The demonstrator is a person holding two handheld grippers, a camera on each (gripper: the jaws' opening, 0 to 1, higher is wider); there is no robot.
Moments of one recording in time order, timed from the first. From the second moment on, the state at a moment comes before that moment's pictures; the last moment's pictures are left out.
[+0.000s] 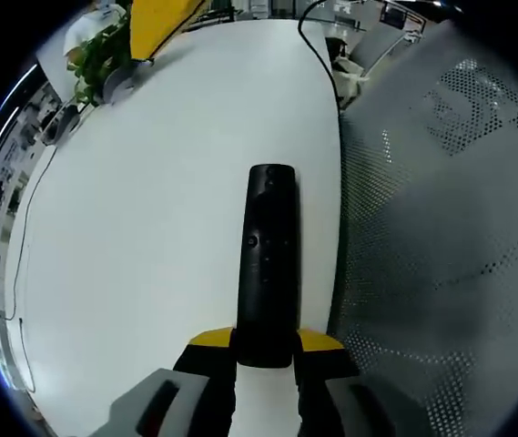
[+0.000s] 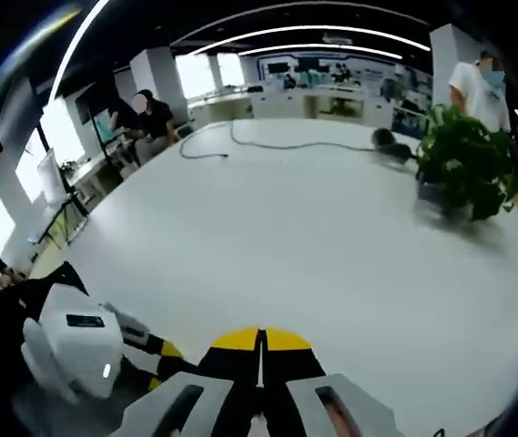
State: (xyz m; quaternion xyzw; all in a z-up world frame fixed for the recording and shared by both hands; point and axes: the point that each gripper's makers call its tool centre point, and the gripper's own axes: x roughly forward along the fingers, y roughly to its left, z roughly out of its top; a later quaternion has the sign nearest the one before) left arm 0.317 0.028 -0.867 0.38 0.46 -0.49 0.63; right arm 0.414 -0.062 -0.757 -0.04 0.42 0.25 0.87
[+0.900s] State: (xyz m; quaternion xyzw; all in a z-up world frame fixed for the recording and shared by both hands) left arm 0.313 0.029 -0.865 0.34 0.42 -0.53 0.66; right arm 0.338 -0.077 -0.851 0.01 0.63 0.26 0.73
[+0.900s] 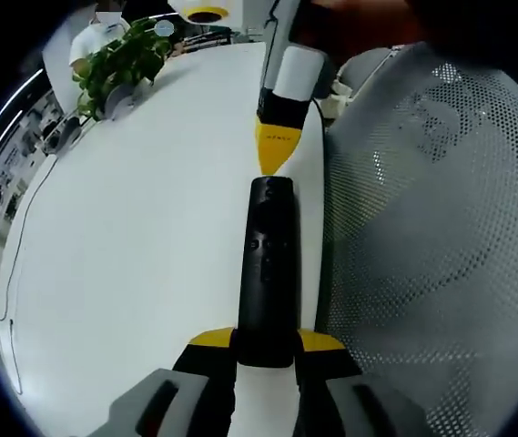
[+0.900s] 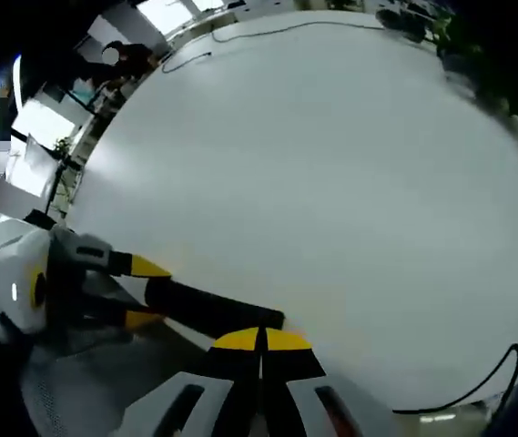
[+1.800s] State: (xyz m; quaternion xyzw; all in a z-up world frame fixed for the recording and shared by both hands) left arm 0.314 0.028 -0.864 0.33 0.42 -0.54 0.65; right arm 0.339 -0.077 -0.856 -0.01 0.64 0.25 0.73
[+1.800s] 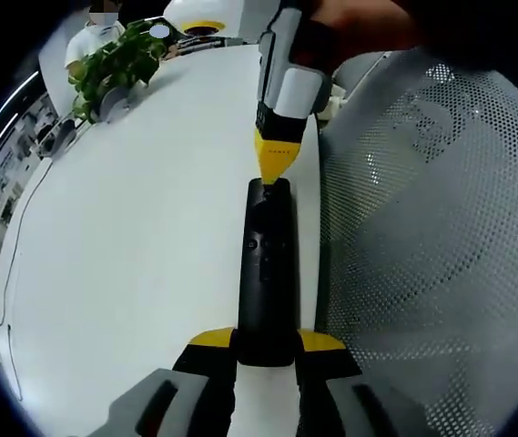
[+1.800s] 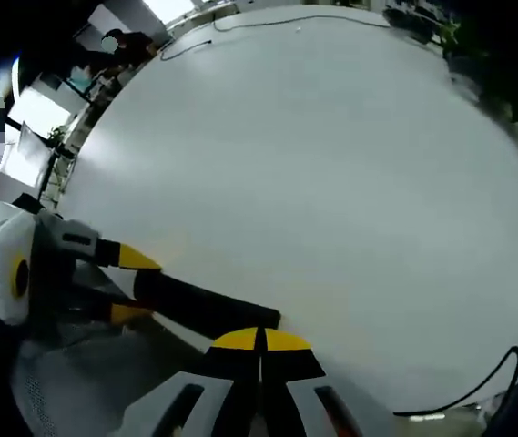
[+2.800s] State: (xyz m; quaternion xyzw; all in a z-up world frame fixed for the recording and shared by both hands) left arm 0.314 0.028 -0.864 0.33 0.42 -0.54 0.65; right arm 0.339 -0.072 -0.853 -0.01 0.63 0.25 0.73
